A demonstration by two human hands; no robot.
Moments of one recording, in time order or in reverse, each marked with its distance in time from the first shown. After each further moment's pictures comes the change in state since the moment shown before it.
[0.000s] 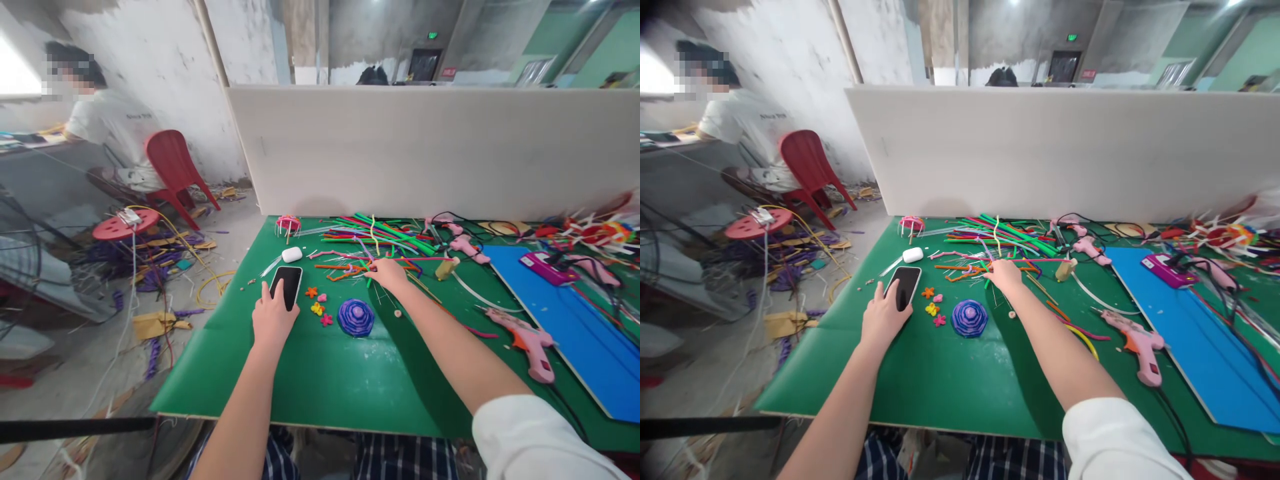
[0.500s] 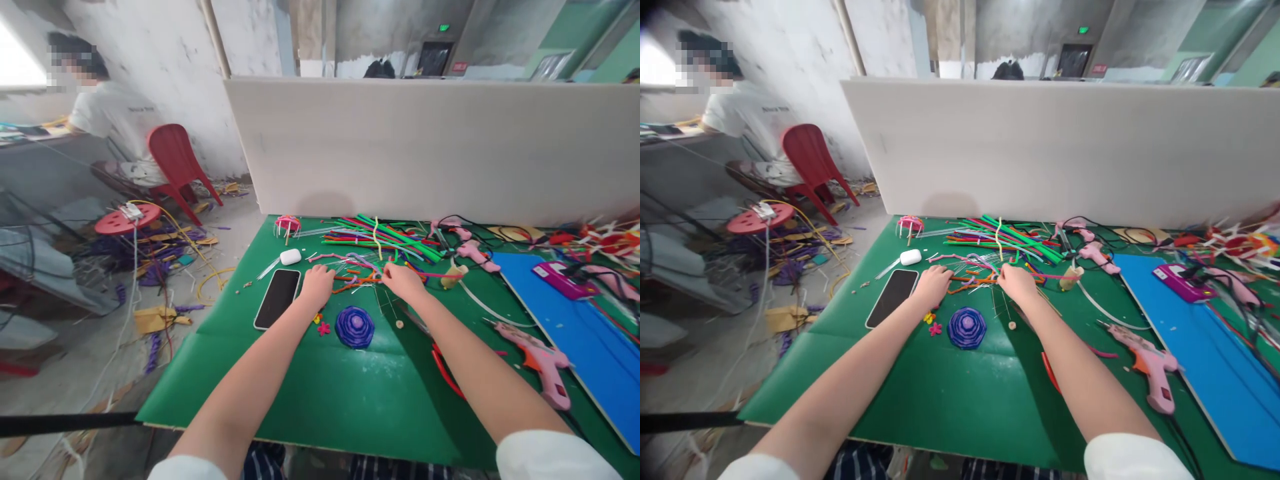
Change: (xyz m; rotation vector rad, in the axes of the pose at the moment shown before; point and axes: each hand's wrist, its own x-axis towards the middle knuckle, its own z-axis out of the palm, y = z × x) left_hand 0.074 0.086 0.043 0.010 -0.069 0.609; right_hand -0.005 0.023 -0.012 -0.006 -0.021 0.024
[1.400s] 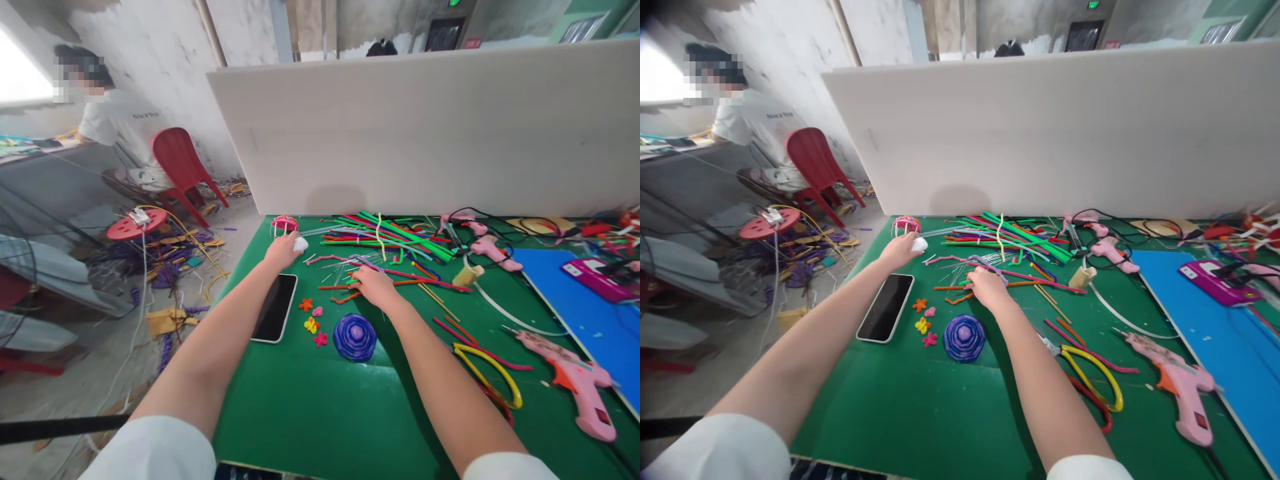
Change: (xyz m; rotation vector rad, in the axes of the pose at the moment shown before) left_hand 0.074 -0.113 -0.023 0.064 -0.065 -0.179; right_hand 0.022 -0.044 0.031 0.153 -0.091 -0.307
